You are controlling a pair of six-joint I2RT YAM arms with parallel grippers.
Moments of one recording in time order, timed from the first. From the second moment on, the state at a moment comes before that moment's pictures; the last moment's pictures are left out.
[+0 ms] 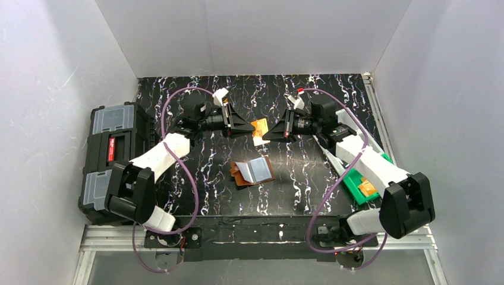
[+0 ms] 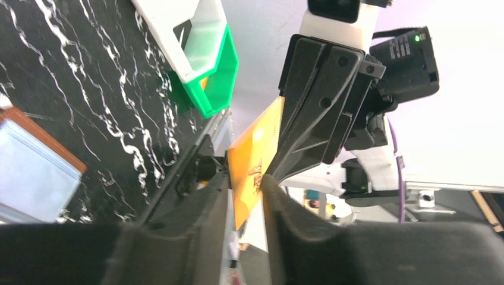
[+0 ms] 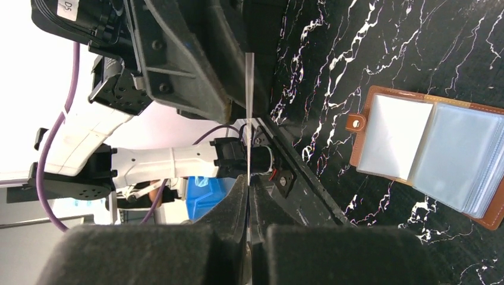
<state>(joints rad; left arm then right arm) -0.36 1.49 0.98 0.24 0.97 -1.15 0.46 1.36 1.00 -0.06 -0.84 0.94</state>
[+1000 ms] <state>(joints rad) -0.44 1.45 1.19 -0.55 0.68 -0.68 0.45 1.18 1.20 -1.04 0.16 0.93</state>
